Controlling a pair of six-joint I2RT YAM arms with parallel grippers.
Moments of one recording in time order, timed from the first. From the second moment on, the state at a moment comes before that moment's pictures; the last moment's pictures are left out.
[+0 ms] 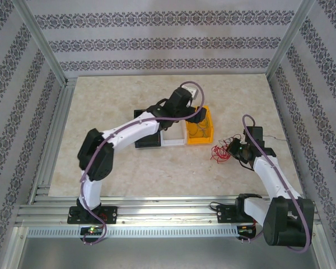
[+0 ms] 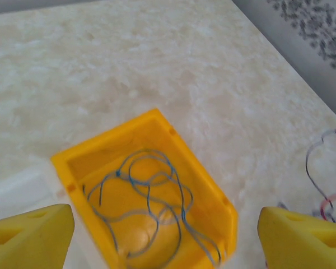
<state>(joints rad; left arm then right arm) -0.76 1.93 1.64 -0.30 -0.01 -0.34 -0.06 1.05 0.56 -0.51 -0.23 0.58</state>
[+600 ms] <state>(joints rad) -0.78 1.81 1.30 -0.35 0.42 -0.15 0.30 1.06 0.56 -0.45 -0.32 0.59</state>
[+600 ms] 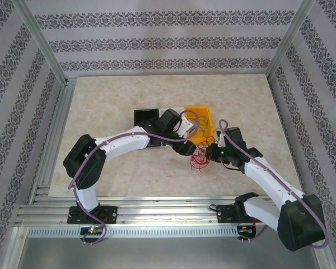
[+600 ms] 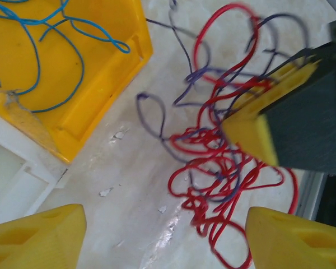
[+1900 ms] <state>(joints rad) -0.78 1.86 1.31 -0.21 0.47 -0.20 0.19 1.16 0.57 -0.37 -0.46 0.65</state>
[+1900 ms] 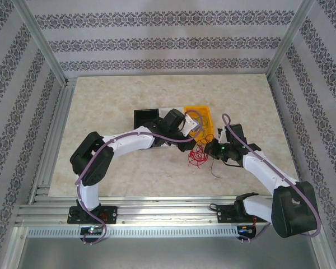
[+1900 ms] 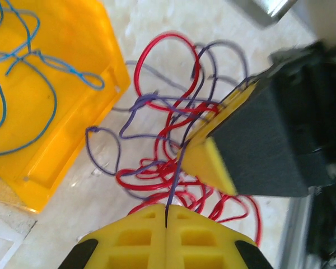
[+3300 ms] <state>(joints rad) -0.84 1.99 1.41 -0.31 0.45 -0.13 0.16 1.24 0.79 -0.65 -0.21 0.49</state>
